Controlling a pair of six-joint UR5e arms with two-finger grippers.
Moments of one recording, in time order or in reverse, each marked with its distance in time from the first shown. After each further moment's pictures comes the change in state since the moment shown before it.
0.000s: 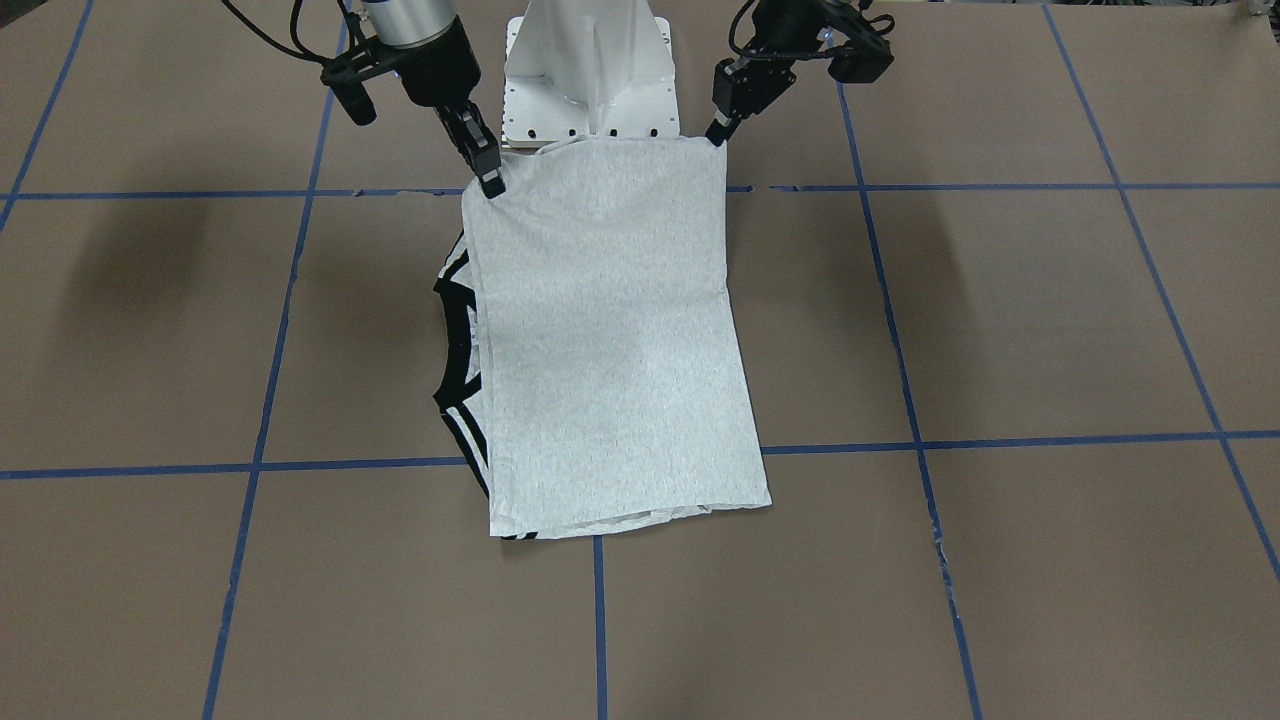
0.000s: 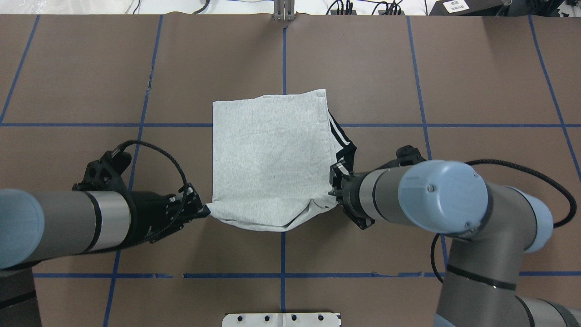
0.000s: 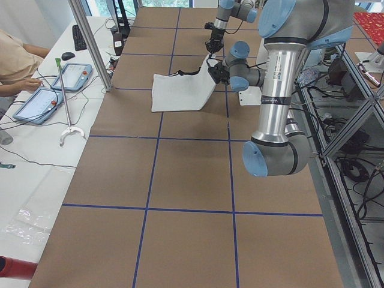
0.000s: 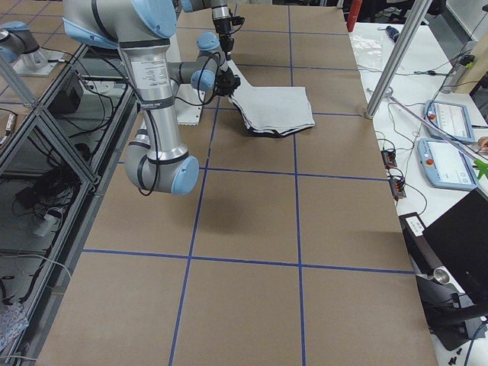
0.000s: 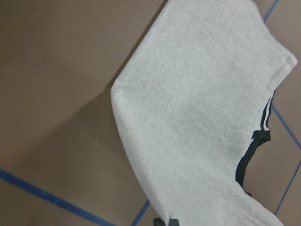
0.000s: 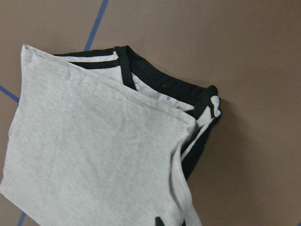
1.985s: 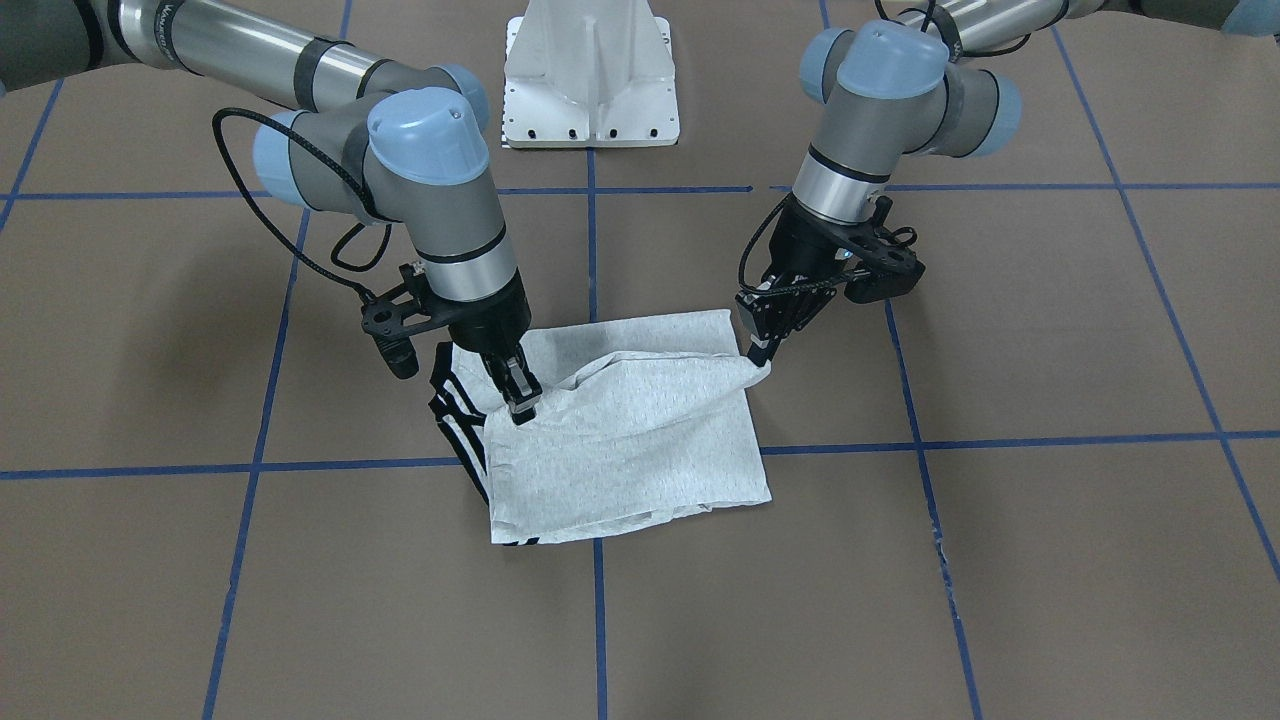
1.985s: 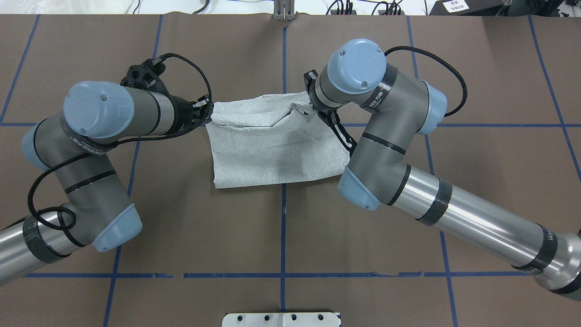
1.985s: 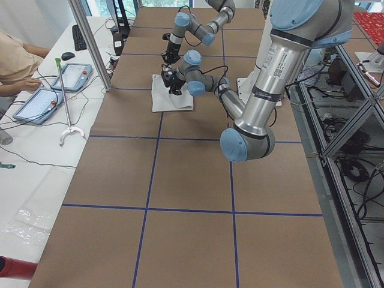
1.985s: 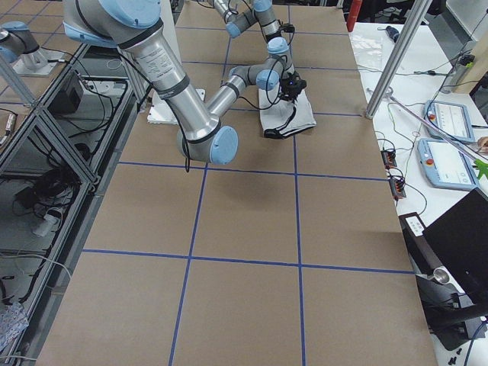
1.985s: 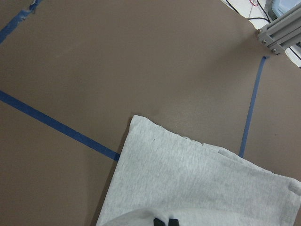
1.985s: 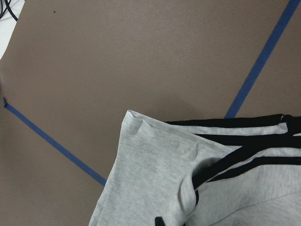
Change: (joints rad) left arm -0.247 -0.234 0.475 -0.096 -0.020 0.290; right arm 0.234 0.314 -0.614 0.214 0.080 -0.169
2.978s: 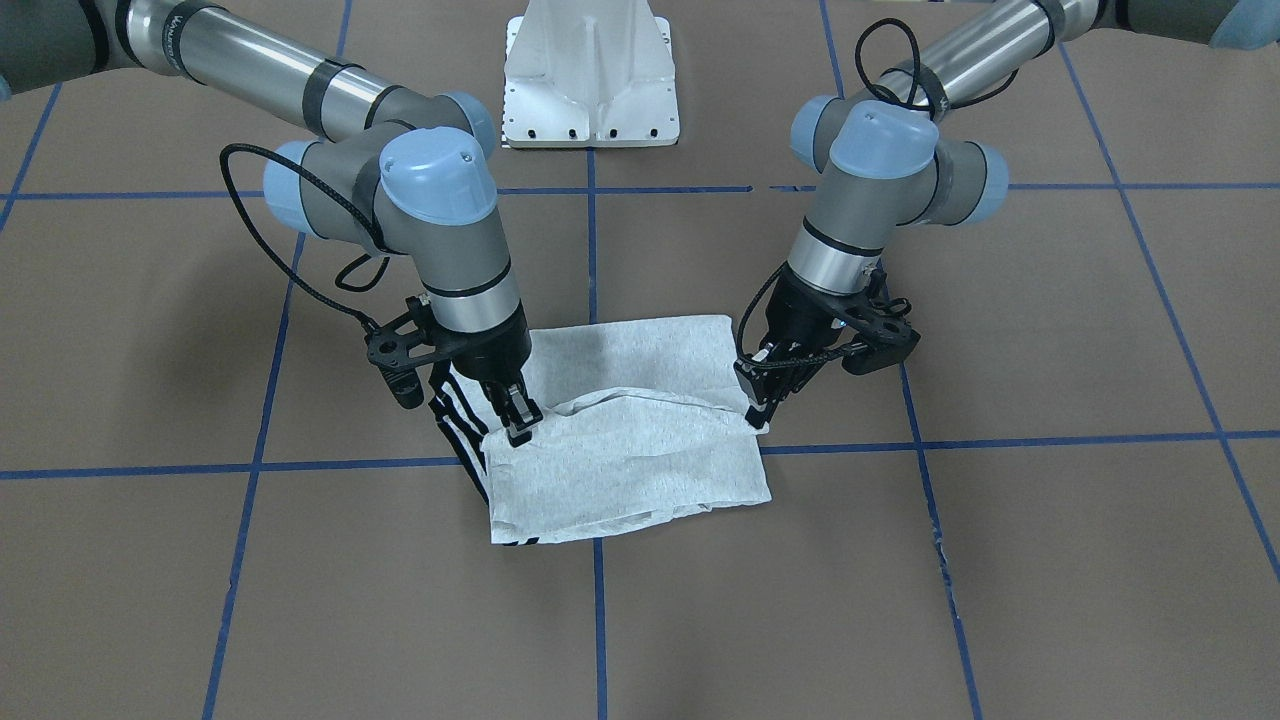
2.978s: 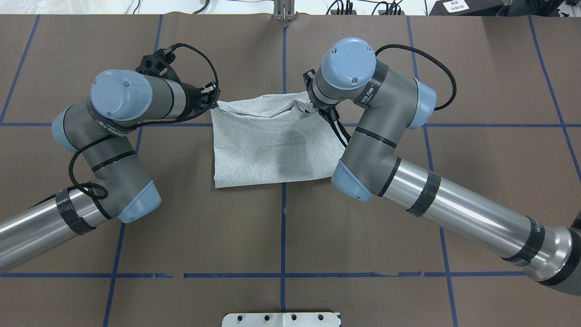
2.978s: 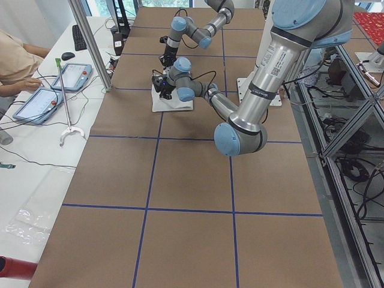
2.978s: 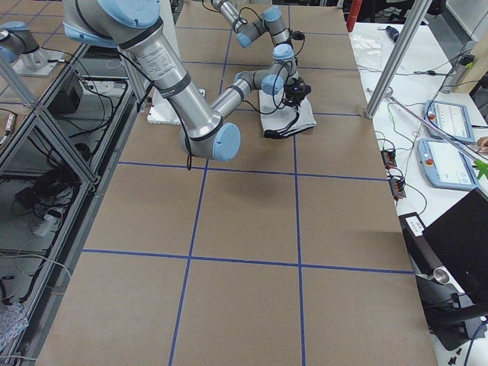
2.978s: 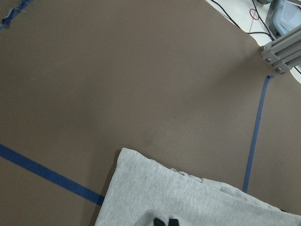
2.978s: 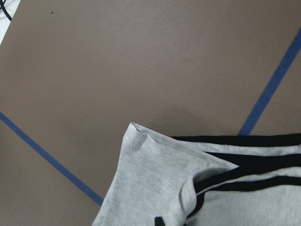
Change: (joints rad) left arm -0.041 -0.086 0.220 -0.146 0.002 0.004; right arm 0.015 0.051 -0.110 0.014 0.000 -0.033
